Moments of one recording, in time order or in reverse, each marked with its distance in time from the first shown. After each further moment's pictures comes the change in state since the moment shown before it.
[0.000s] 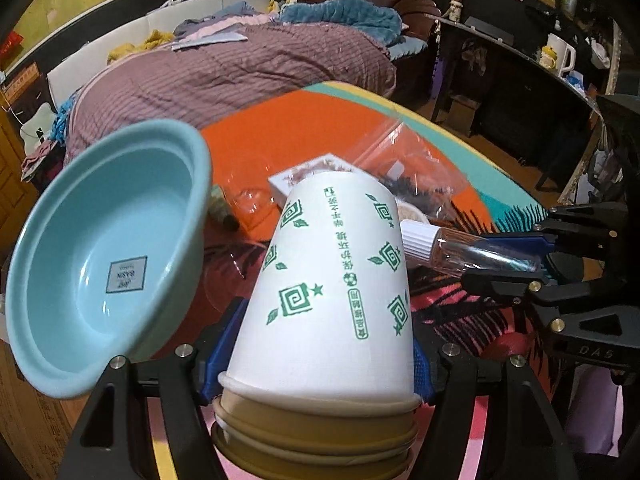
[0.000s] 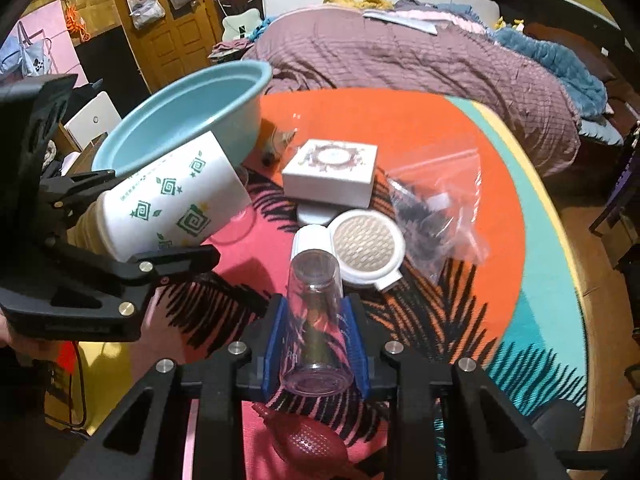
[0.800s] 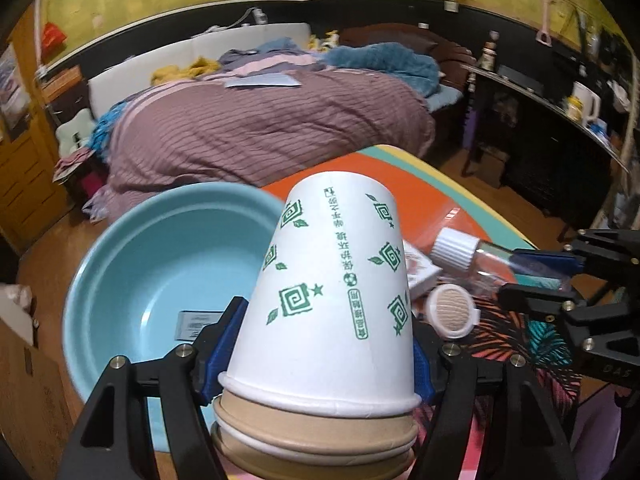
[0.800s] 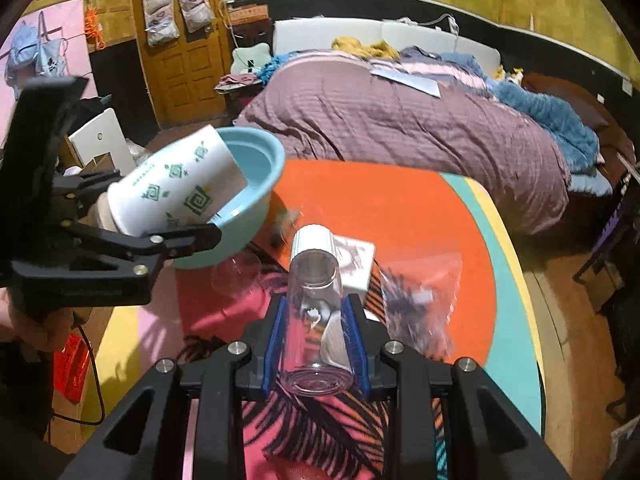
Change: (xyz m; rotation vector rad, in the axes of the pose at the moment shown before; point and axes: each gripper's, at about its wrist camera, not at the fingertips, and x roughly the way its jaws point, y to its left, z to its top) left arm -0.040 0.069 0.033 -0.103 -0.138 0.109; right arm -0.049 0.028 0.045 -0.090 -0.139 -0.031
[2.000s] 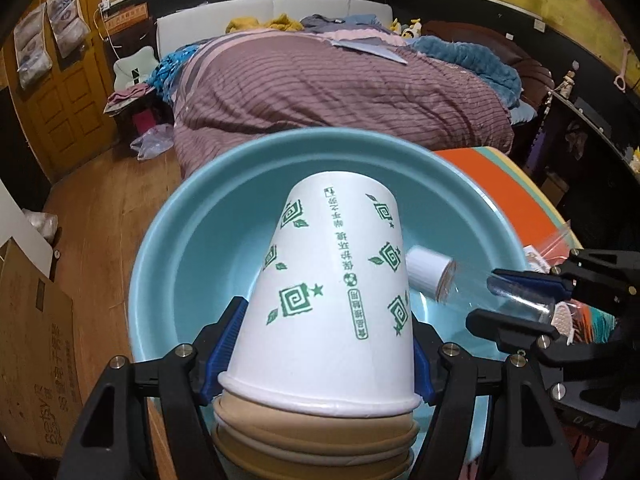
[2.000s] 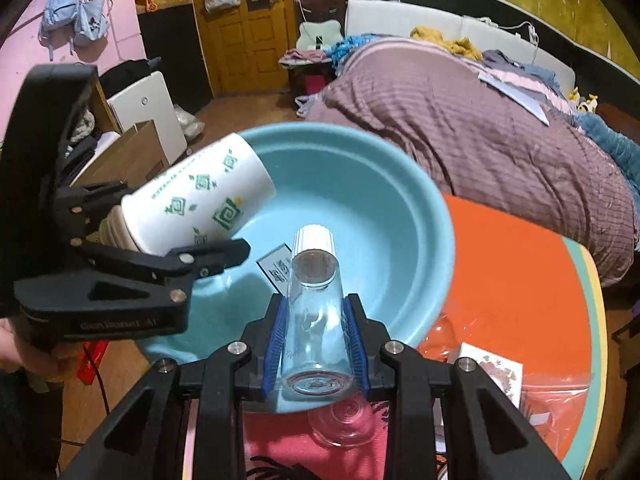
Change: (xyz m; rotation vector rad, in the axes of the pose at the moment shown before) left arm 0.054 0.121 -0.023 -0.197 0.106 0.102; right arm 0.131 0.101 0.082 -0.145 0.094 0.158
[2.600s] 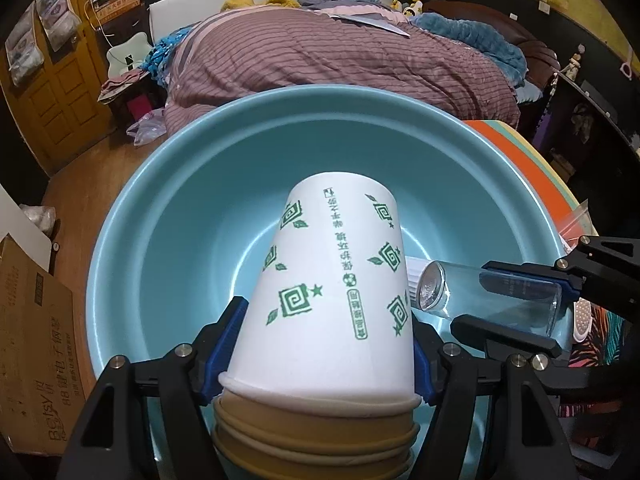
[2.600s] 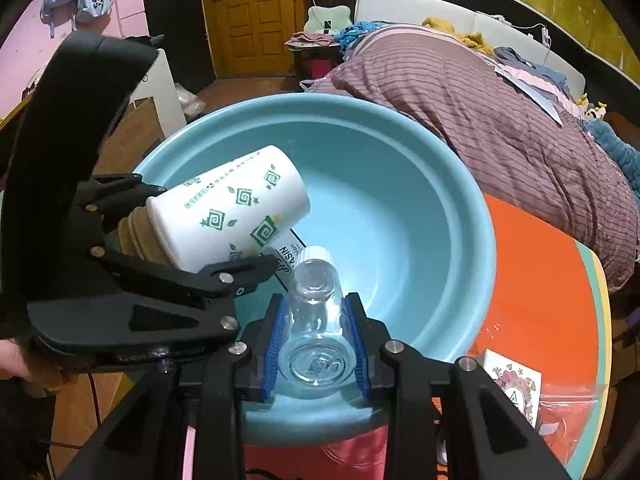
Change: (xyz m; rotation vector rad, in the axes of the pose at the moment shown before) left arm 0.025 -0.005 -0.010 0.025 0.066 0.015; right arm 0.027 0.012 0.004 -0.047 0.046 -0.012
